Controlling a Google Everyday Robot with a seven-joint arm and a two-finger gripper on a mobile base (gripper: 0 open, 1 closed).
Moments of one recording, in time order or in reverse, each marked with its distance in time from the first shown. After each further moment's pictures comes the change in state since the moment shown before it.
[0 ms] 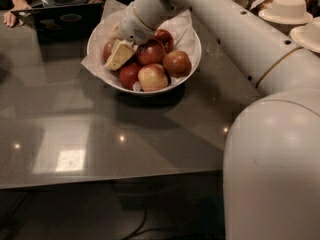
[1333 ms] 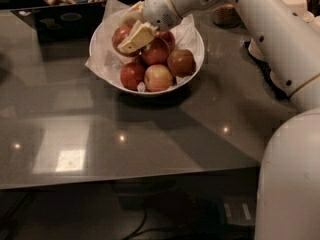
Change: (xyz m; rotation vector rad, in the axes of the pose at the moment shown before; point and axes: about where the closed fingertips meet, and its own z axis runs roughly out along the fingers) arm -0.008 0.002 -0.077 0.061 -0.217 -0.038
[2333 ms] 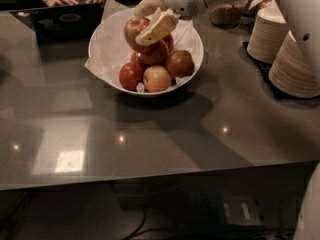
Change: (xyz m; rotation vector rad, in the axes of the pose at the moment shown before) arm -0.019 0.008 -0.063 0.096 -0.040 -0.034
